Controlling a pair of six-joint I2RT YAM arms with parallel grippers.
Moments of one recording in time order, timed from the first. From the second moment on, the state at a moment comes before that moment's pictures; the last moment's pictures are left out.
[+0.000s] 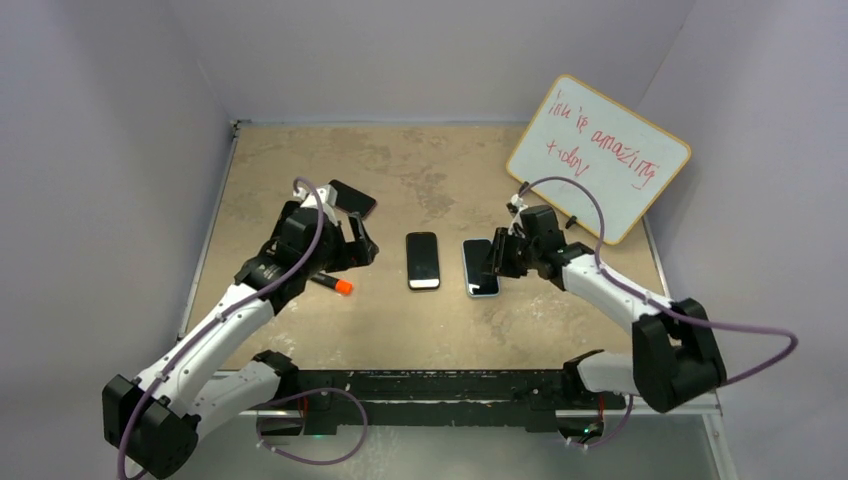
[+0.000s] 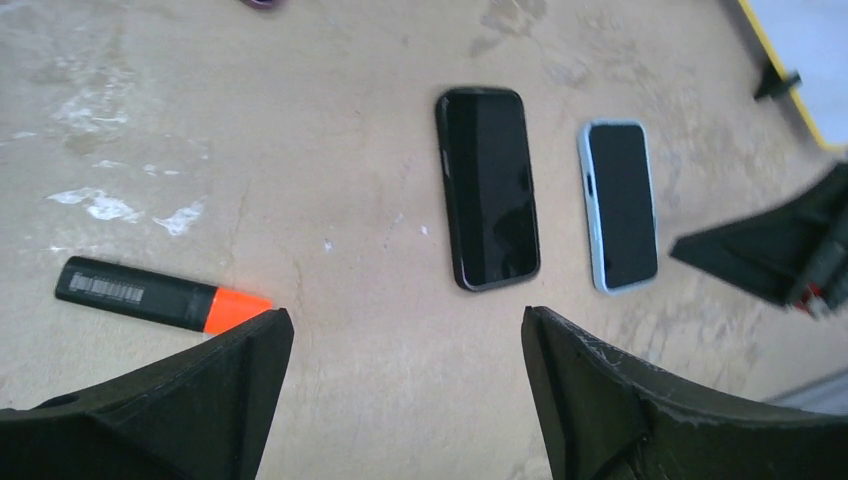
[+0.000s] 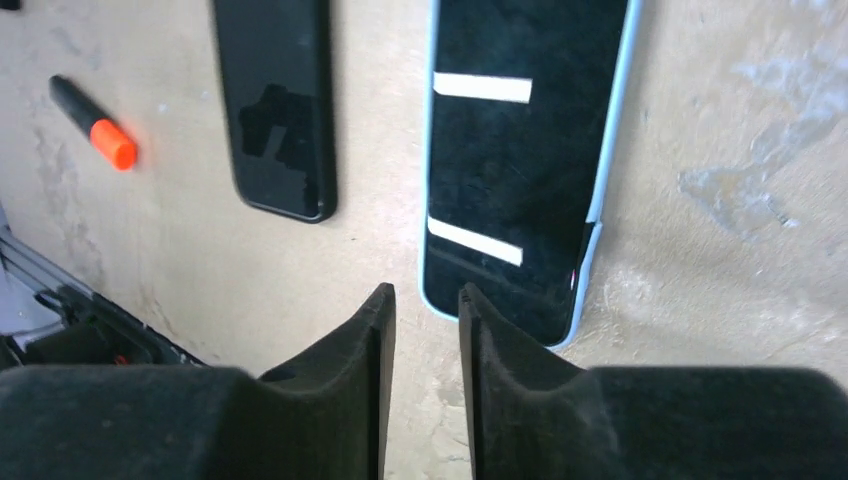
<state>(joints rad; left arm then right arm) -0.50 0.95 0.77 -0.47 -0.02 -0.57 0.38 1.34 0.69 -0.26 -0.31 0.54</state>
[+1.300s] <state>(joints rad) -0.25 2.15 1.64 -0.69 -0.49 -1.01 0.38 1.10 0.76 -0.26 -0.44 0.48</state>
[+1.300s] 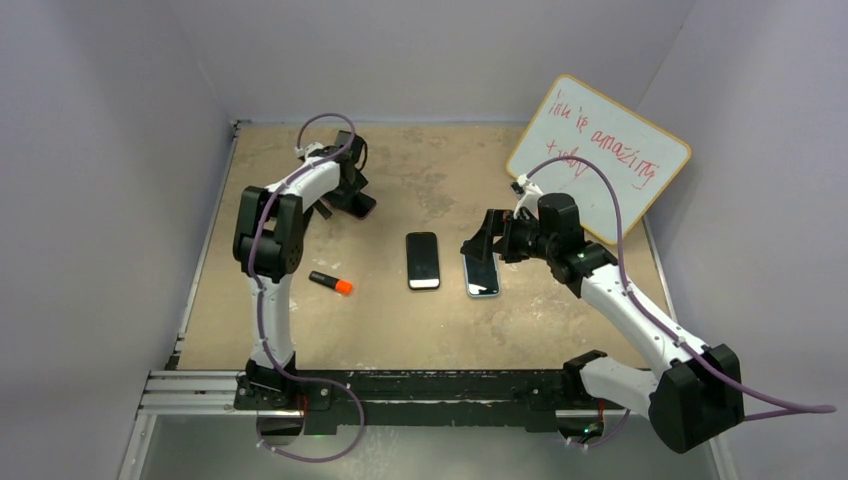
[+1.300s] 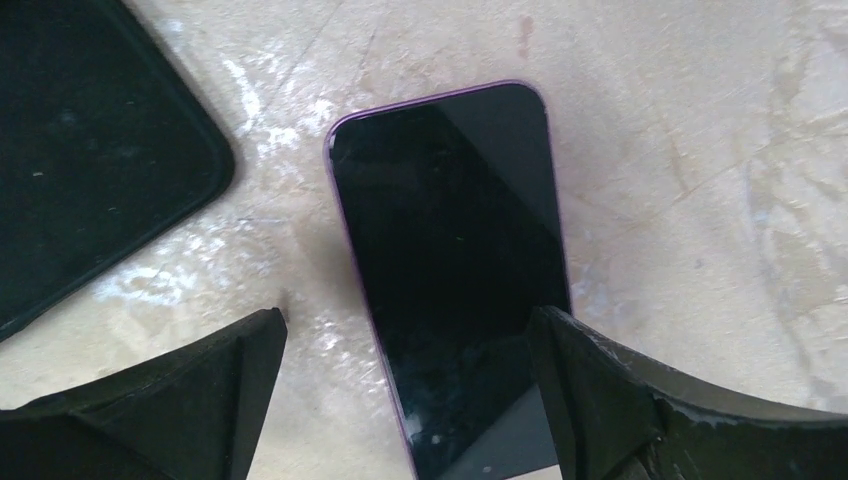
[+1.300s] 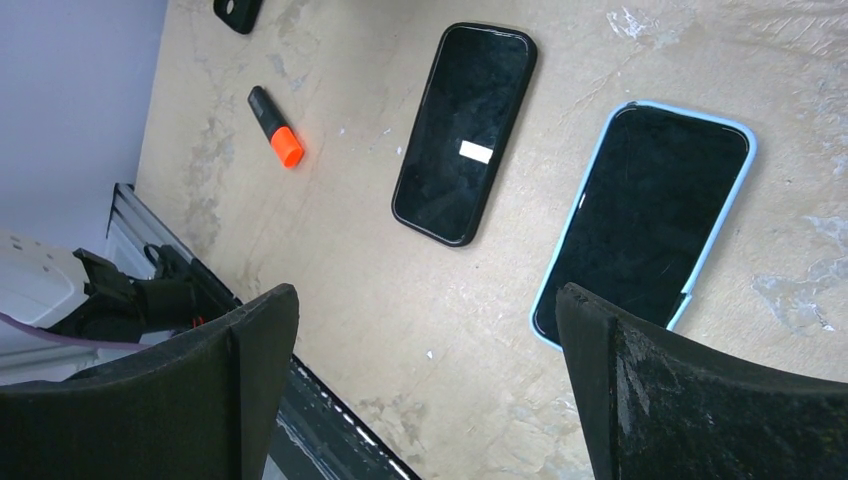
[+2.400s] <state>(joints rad) -0.20 2.24 1.76 -0.67 -0.44 -0.98 0.38 1.14 0.76 -0.25 -0.44 0.48</state>
